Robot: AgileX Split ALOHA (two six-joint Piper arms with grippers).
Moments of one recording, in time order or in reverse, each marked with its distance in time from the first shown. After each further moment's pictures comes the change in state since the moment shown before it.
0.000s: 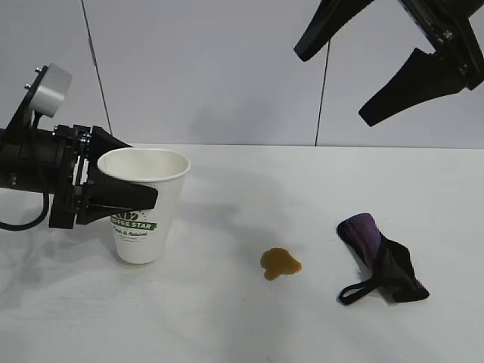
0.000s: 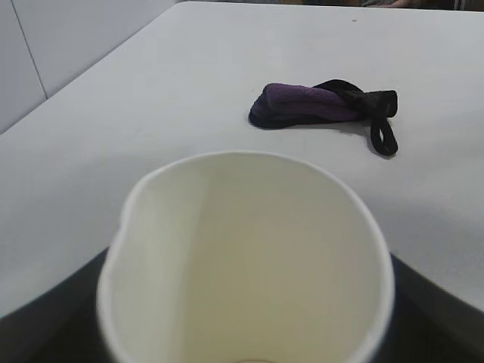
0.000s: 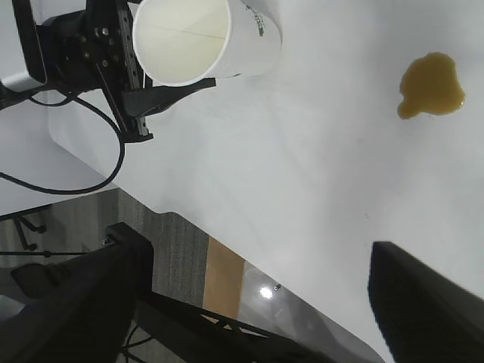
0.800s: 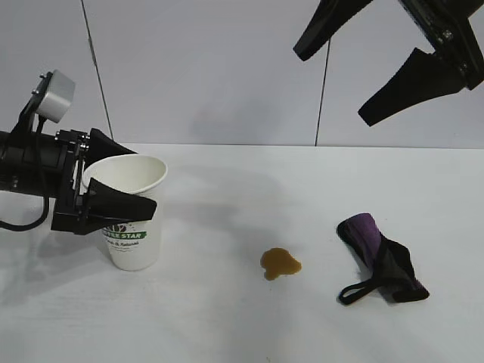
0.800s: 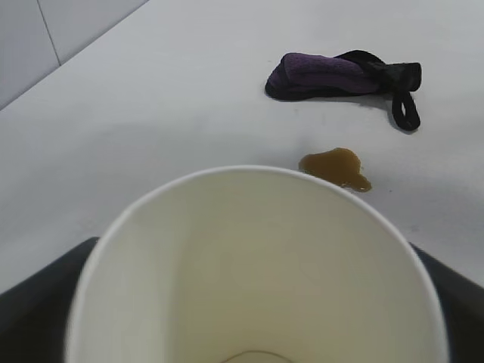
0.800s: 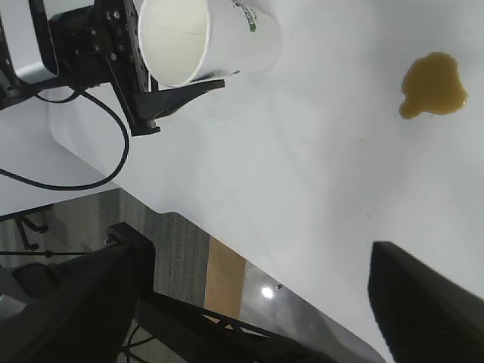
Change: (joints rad) left arm 0.000 0.000 0.001 -0.002 -0.095 -0.062; right arm 0.000 0.000 0.000 0.003 0.000 0.000
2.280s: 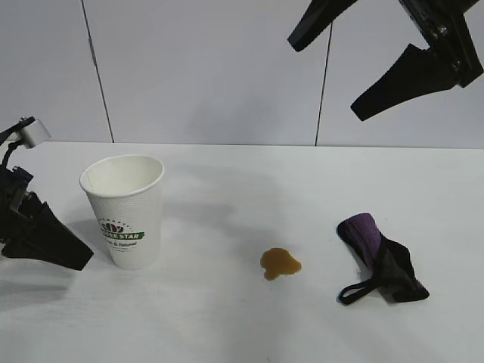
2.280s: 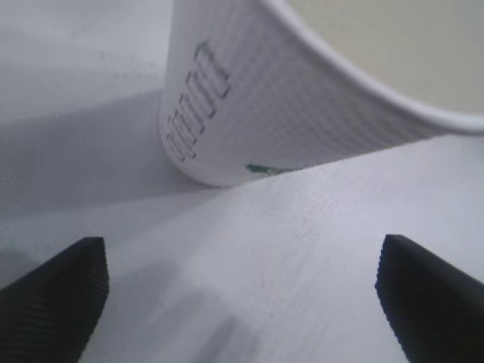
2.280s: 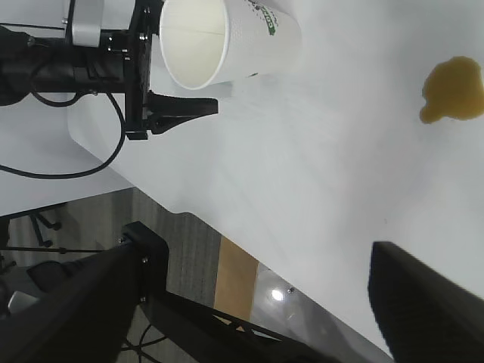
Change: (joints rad) left arm 0.088 -0.111 -0.002 0.612 -0.198 -1.056; right arm 0.000 0.000 0.000 0.037 0.001 -0.019
